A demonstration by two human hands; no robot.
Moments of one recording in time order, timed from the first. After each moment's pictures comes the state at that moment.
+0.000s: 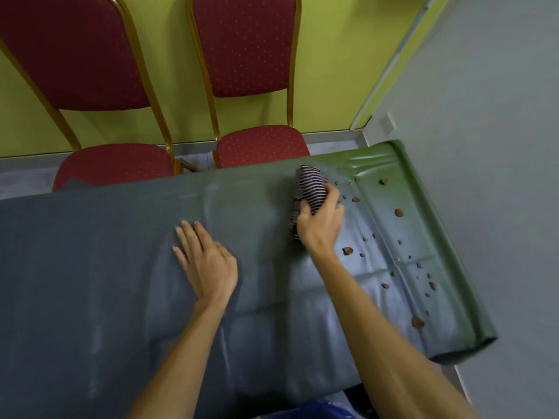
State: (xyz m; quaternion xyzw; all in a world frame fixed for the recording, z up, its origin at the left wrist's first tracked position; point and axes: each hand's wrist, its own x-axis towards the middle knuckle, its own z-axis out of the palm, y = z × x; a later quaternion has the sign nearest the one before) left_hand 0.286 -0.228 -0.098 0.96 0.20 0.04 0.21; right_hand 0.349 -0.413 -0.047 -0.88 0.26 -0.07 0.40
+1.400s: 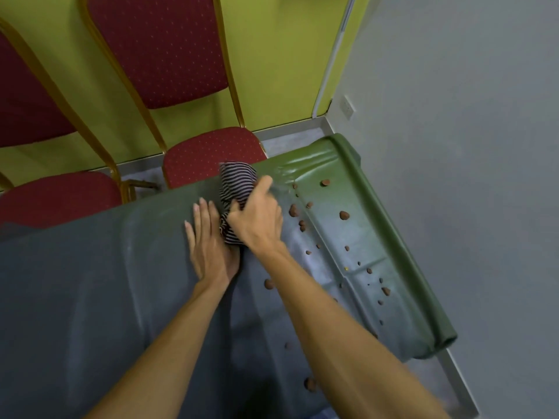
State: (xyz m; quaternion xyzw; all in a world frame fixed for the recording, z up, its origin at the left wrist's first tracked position) left_hand 0.371 -0.355 -0.114 0.98 0.02 0.02 0.17; right_hand 0.401 -0.456 -0.028 -0.91 0.19 0.02 0.37
